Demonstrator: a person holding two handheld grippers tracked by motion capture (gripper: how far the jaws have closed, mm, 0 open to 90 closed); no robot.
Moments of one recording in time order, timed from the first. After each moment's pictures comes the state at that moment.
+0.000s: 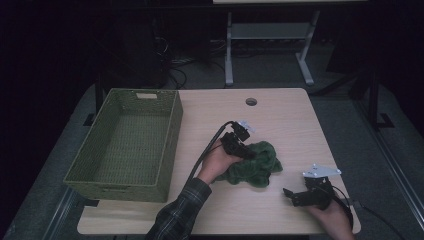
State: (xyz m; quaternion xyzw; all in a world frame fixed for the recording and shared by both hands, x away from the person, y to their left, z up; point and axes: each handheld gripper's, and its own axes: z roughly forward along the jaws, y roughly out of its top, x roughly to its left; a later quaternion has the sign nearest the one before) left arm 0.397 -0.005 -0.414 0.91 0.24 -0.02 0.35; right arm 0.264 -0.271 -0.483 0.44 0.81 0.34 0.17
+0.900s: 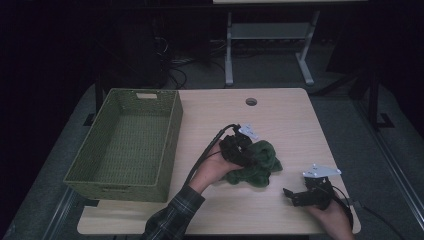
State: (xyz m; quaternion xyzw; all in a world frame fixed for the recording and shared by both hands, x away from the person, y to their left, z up) left arm 0.353 -0.004 -0.379 0.92 0.18 0.01 0.36; right arm 0.264 -0.272 -0.483 0.44 0.81 0.34 0.17
